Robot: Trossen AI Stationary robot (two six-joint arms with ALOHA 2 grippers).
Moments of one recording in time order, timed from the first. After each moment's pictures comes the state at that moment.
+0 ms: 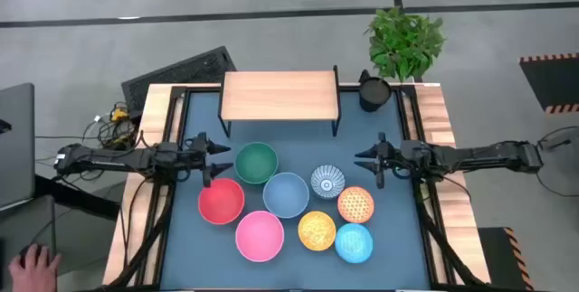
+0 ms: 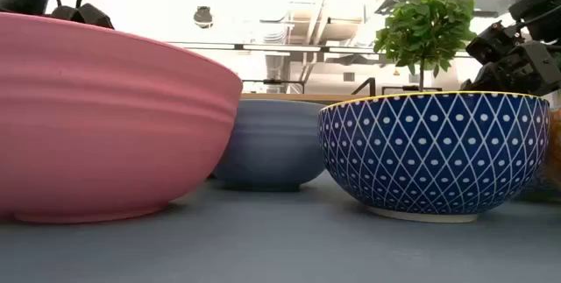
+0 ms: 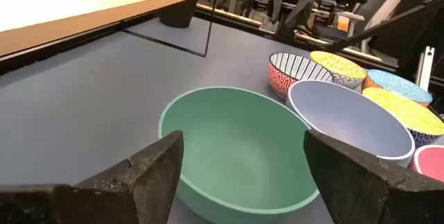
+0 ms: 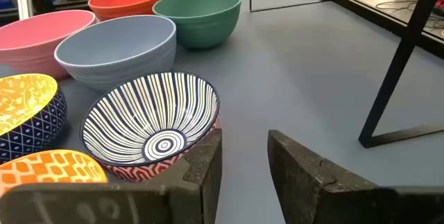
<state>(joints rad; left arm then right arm) -0.01 0.23 0.01 0.07 -0.22 -0.27 -0.05 0.37 0.01 0.04 0.11 0.13</state>
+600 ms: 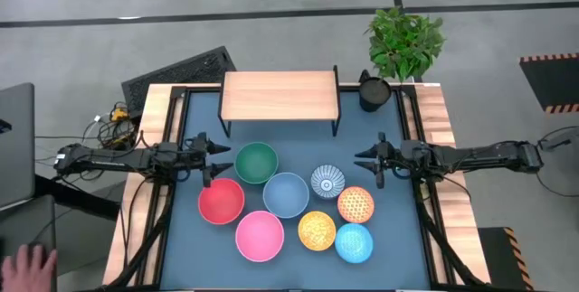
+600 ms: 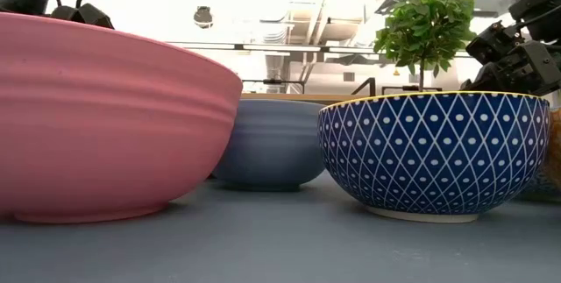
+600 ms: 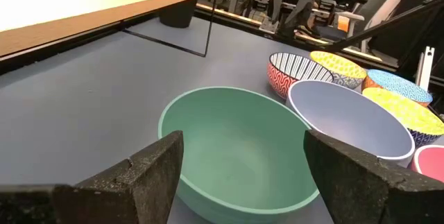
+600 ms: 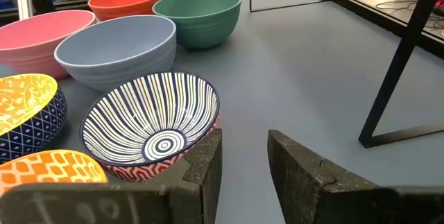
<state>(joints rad) -0.01 0.23 0.01 0.07 -0.22 -0.27 -0.05 0.37 0.01 0.04 0.11 0.13</state>
